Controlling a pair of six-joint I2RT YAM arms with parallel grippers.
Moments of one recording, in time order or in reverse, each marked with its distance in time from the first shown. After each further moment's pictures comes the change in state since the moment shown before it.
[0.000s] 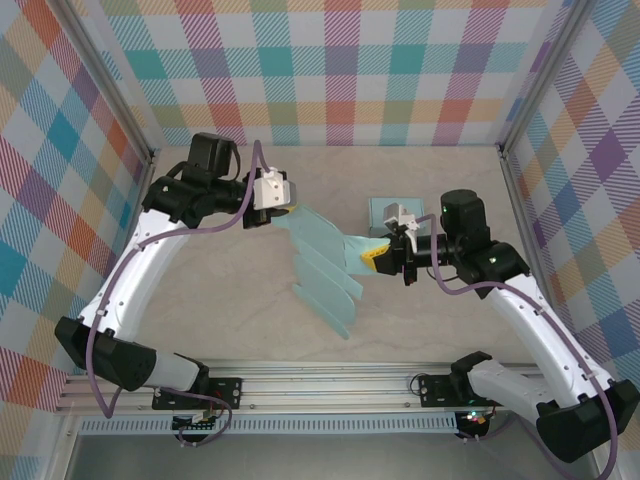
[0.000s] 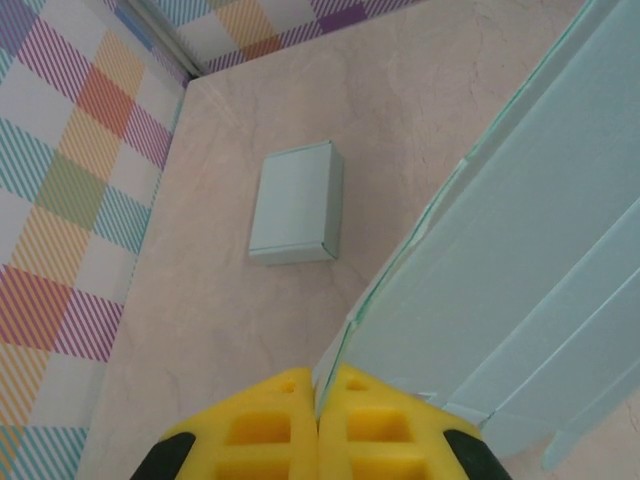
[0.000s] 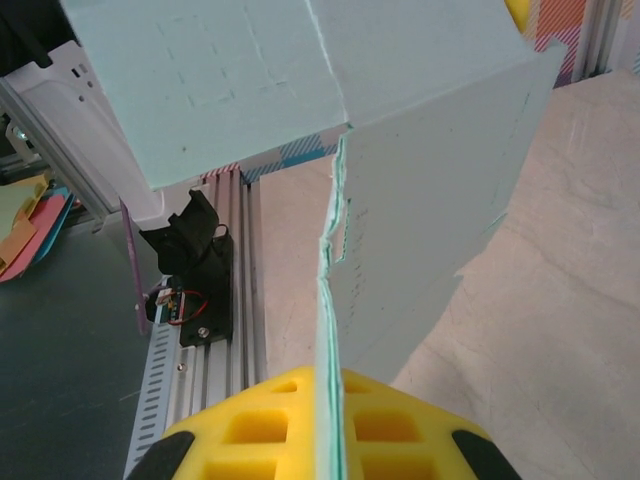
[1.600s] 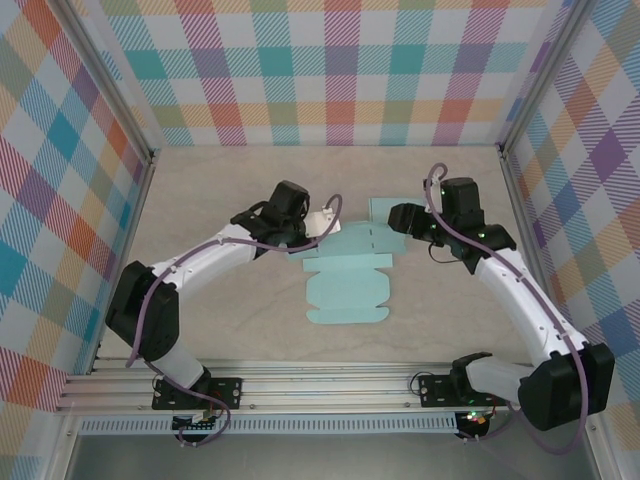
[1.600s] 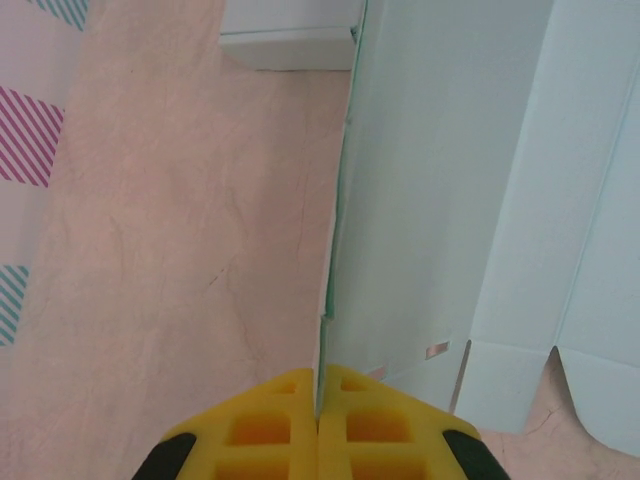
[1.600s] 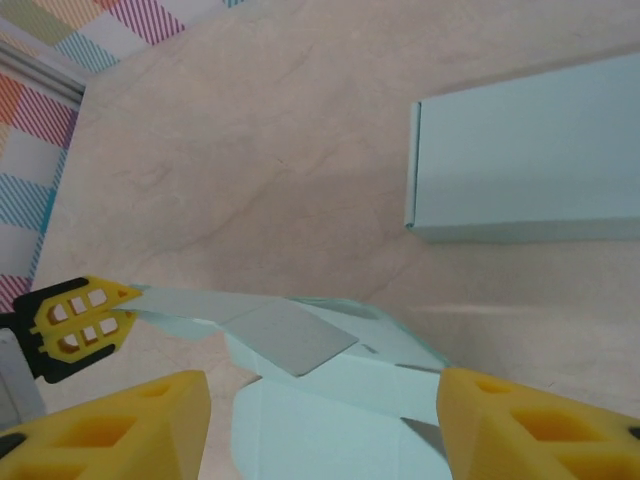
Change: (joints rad) left arm -0.266 0.217 -0.374 0.513 -0.646 -0.209; right arm -0.140 0.150 -0.002 0.026 0.726 0.771
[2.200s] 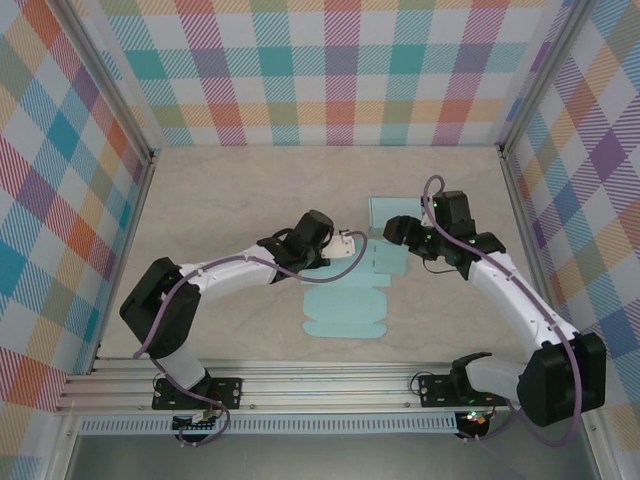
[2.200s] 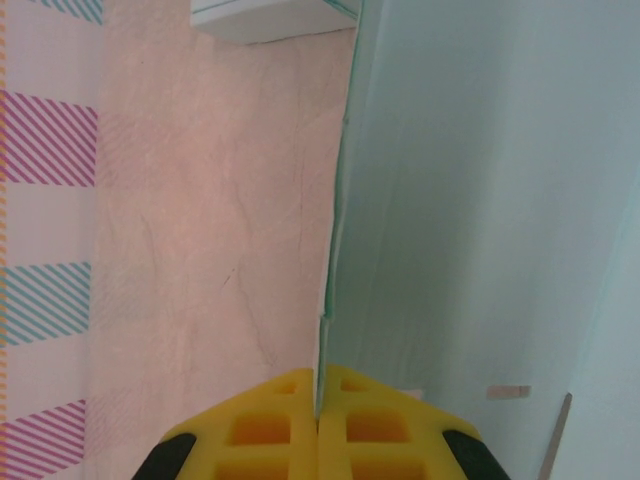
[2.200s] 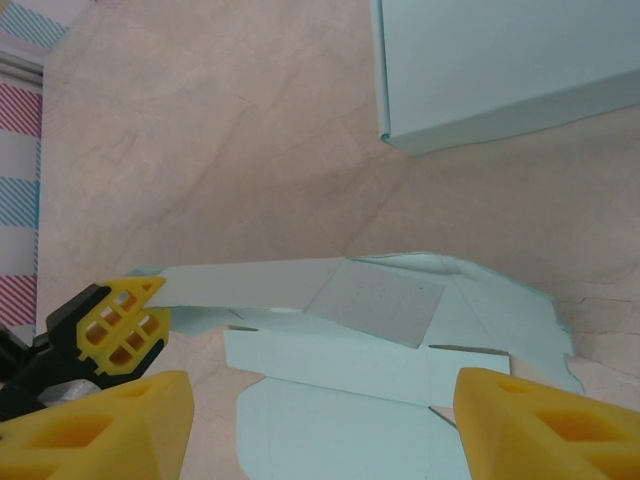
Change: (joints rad) left arm -0.149 0.058 -0.150 0.254 -0.293 0.056; right arm 0.008 0.058 -0.094 0.033 -0.040 0.127
